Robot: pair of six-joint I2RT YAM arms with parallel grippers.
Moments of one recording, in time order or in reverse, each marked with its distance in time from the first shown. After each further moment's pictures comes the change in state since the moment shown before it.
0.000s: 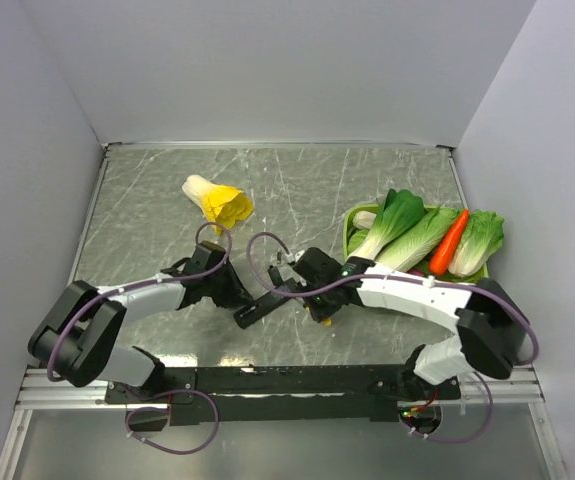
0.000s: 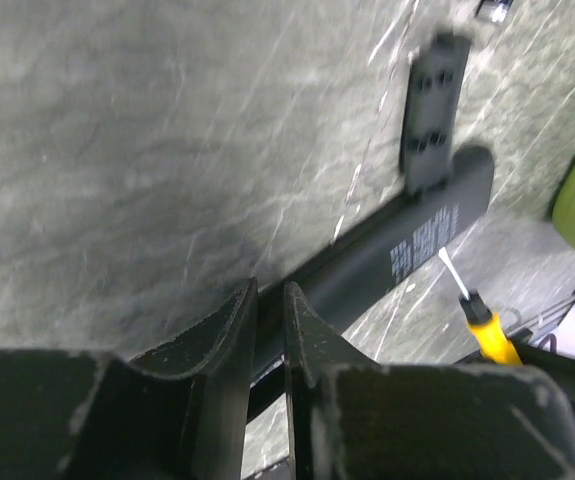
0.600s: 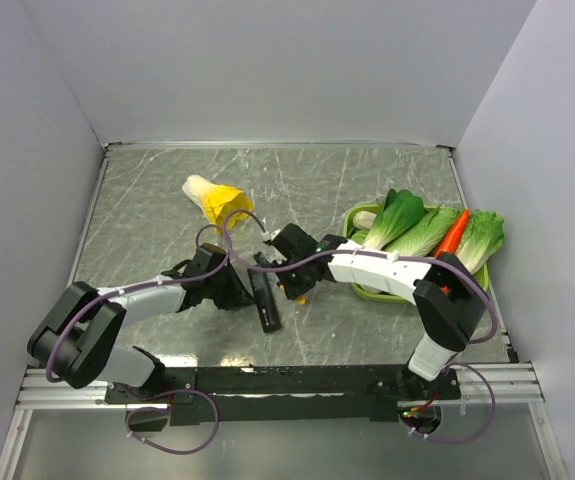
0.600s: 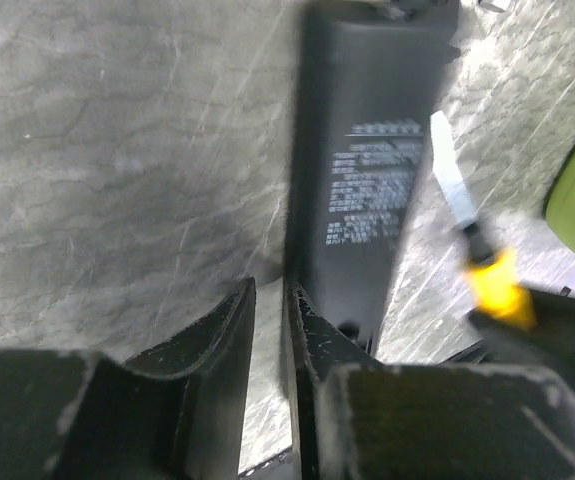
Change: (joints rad) left arm -0.018 -0.011 -0.020 0.016 0.002 -0.042; right arm -0.044 0.270 0.237 0.106 -0.076 -0.066
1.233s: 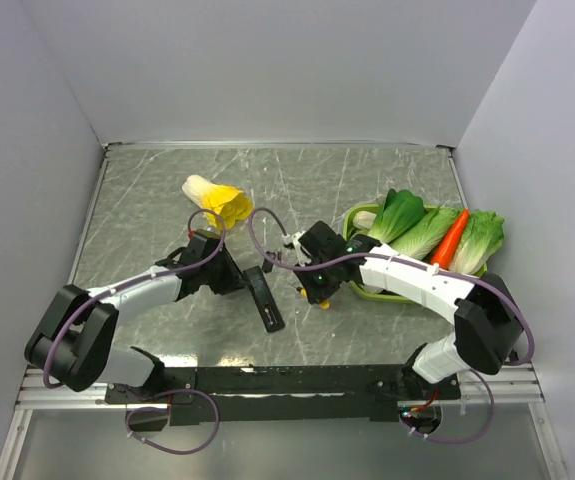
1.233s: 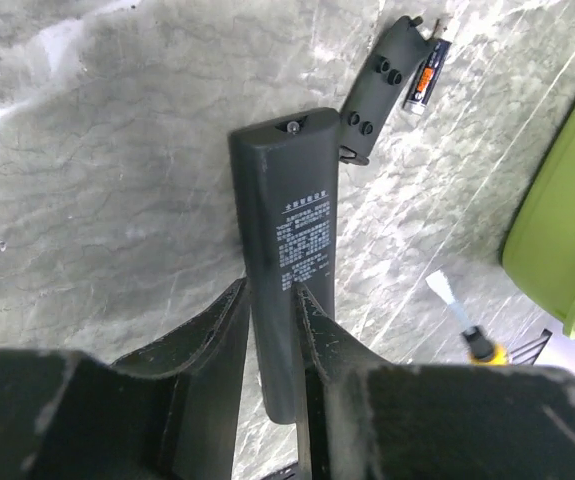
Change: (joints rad) left arm 0.056 -0.026 0.097 -0.075 -0.061 0.038; right arm -0.087 -0.210 -0.077 -0.144 -0.072 -0.127
